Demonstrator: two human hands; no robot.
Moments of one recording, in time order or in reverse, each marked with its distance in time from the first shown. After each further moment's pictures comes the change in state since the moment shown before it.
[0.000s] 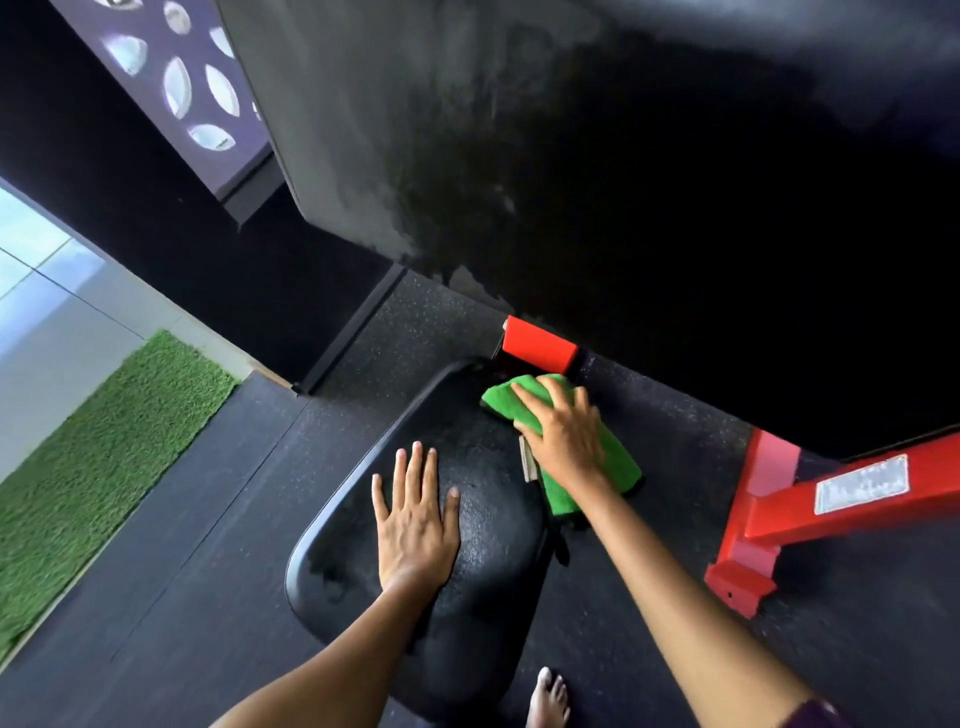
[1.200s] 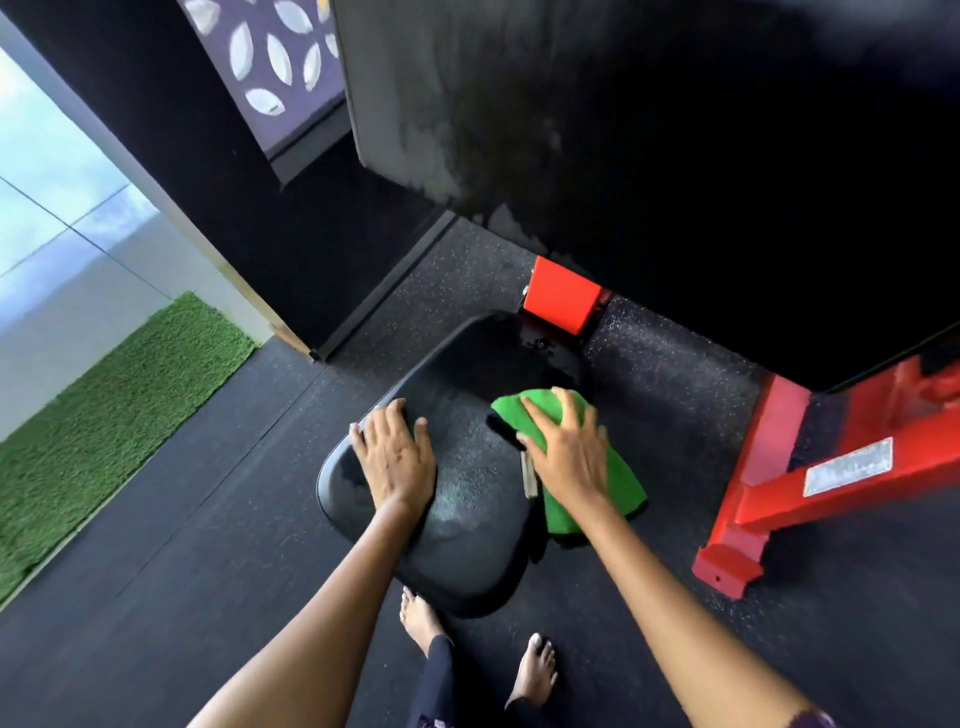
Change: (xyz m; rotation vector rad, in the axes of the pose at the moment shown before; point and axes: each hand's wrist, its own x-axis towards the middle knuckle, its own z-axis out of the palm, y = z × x) left_hand -0.021 -0.028 -0.020 -0.243 0.181 -0.237; right_hand -0.099 -0.027 0.003 -0.055 0.093 -0.021
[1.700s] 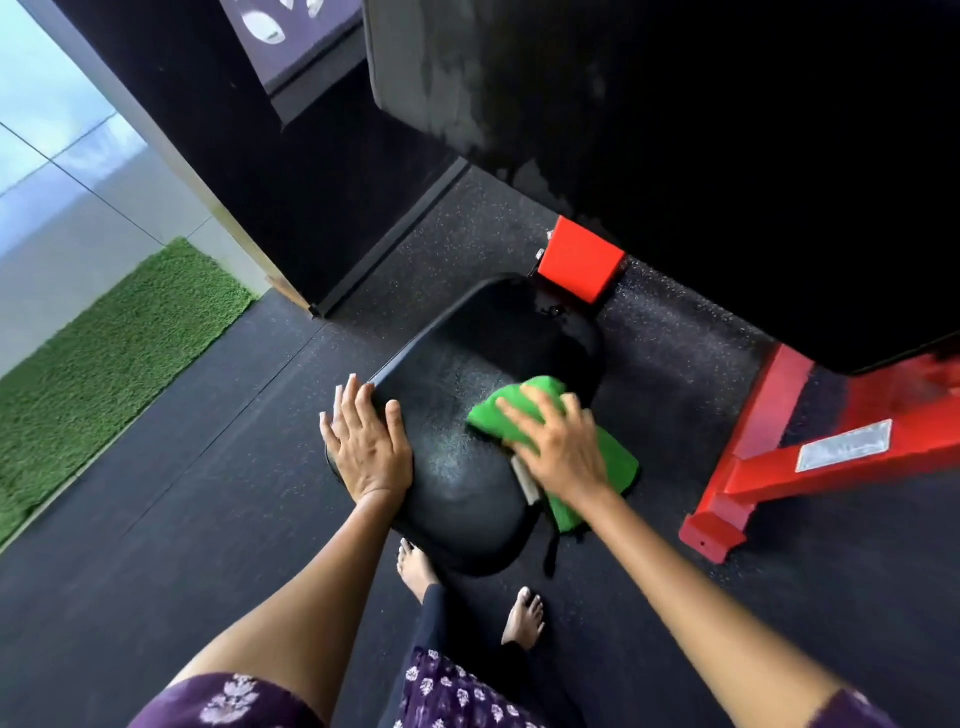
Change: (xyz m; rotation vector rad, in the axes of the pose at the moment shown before) left_hand -0.016 -0.034 -0.010 -0.085 0.093 -0.176; right_hand -0.018 -0.011 -0.001 0.007 -0.070 -0.338
